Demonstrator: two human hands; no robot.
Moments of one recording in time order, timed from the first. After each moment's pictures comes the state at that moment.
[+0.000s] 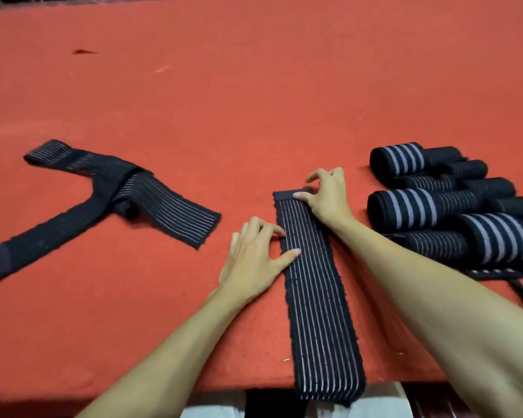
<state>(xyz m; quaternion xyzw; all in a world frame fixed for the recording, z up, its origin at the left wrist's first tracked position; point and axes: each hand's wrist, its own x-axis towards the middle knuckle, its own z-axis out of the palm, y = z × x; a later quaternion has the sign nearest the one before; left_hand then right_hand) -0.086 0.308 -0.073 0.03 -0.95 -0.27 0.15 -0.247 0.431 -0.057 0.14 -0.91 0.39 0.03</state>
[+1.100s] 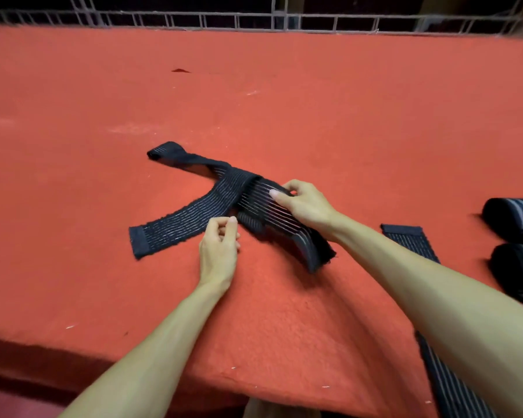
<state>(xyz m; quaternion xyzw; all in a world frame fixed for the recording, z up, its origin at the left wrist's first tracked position) -0.011 0.113 -0.053 0.31 -0.70 -0.55 0.34 -0.144 0.221 0.015 0.30 -0.83 0.44 -0.14</state>
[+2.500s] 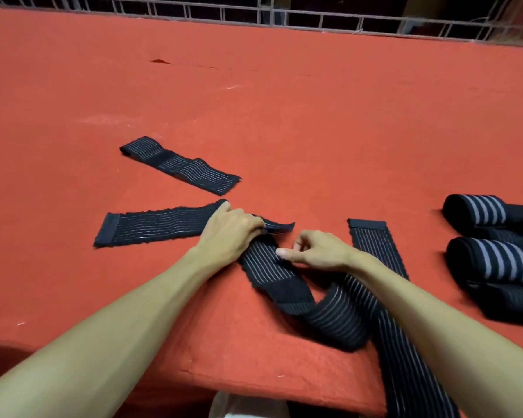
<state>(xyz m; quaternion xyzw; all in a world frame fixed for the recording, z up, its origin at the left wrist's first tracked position) -0.062 0.128 -0.045 -0.01 -0.98 0.01 0.19 -0.148 0.321 -0.023 0.33 -0.89 0.20 -0.25</state>
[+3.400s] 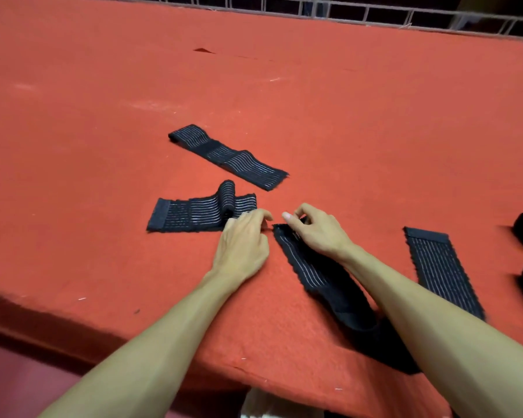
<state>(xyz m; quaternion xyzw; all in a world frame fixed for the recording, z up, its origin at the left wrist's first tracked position) -0.013 0.102 -0.072 0.15 -0.92 -0.23 0.28 -0.133 0.227 -0.040 0.33 -0.88 0.30 -0.14</state>
